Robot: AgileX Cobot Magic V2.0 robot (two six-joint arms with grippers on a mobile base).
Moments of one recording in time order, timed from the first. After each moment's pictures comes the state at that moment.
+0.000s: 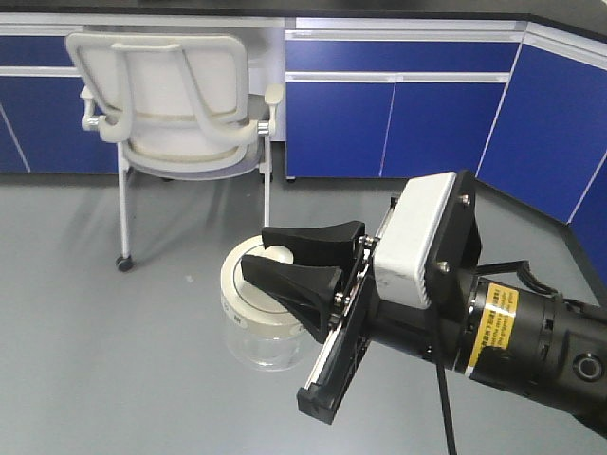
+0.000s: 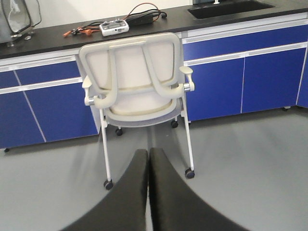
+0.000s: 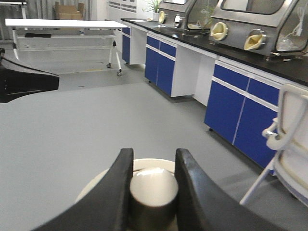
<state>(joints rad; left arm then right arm) -0.02 0.25 -0.35 0.03 0.36 0.10 0.68 1.20 -0.65 -0.85 -0.58 0.65</state>
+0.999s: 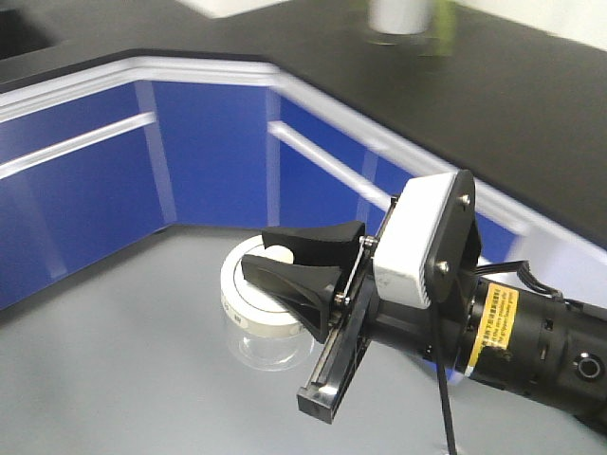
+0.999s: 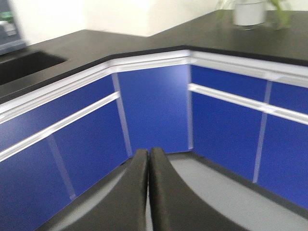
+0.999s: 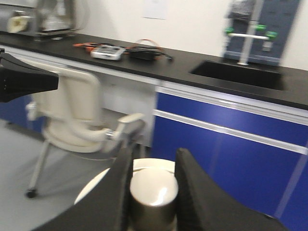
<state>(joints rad) -0.02 0.25 -0.35 0.03 0.36 0.10 0.68 1.20 -0.65 -0.85 -0.58 0.65</state>
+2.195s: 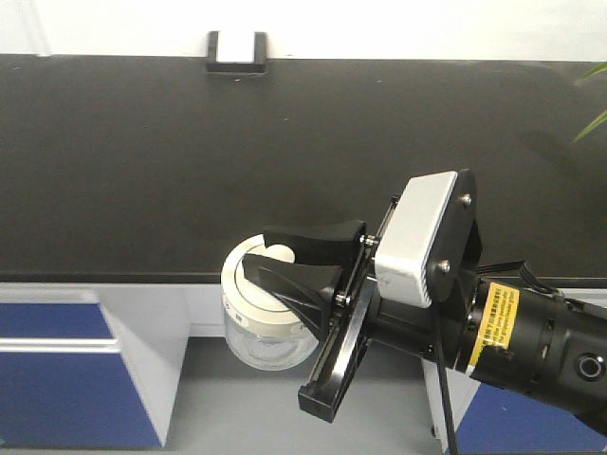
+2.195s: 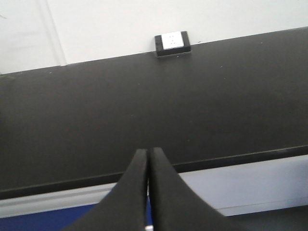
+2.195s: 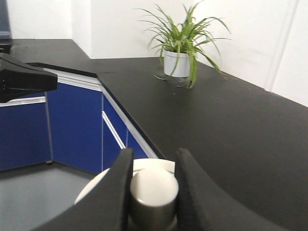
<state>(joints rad) -0.02 0.25 -0.35 0.03 0.36 0.10 0.68 1.20 -0.65 -0.85 -0.58 0.65</state>
